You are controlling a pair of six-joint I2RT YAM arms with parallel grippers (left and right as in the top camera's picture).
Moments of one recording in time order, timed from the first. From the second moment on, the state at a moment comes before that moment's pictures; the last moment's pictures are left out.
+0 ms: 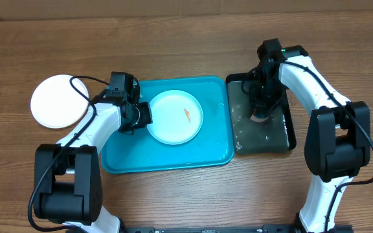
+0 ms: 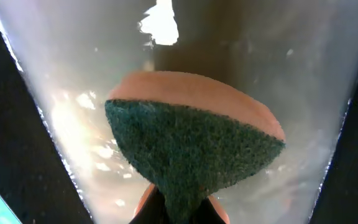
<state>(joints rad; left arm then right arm) -0.09 1.77 1.03 -0.55 0.18 -0.30 0.18 2.09 1.61 -1.15 -0.10 0.20</state>
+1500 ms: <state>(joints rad) -0.09 1.77 1.03 -0.57 0.22 -0.36 0.19 2.09 1.92 -1.46 -0.06 0.20</state>
